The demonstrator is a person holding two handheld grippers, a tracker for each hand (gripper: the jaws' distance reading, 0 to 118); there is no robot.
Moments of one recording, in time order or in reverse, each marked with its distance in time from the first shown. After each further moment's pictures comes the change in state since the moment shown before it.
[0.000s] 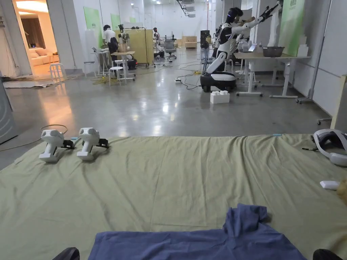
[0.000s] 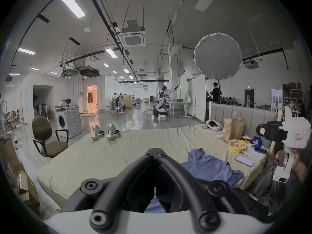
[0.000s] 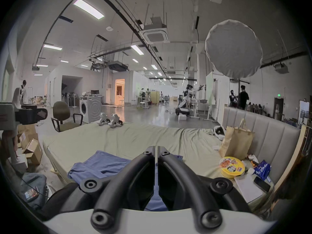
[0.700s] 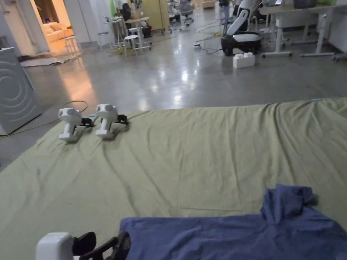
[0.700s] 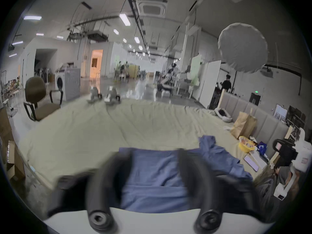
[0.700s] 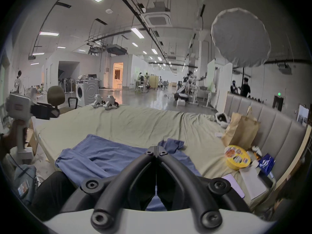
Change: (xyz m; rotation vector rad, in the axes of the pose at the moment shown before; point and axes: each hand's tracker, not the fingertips) left arm -0.096 -0.070 -0.190 -0.356 0.005 0.245; right arm 0.015 -0.052 -0.089 -0.187 -0.028 -0.005
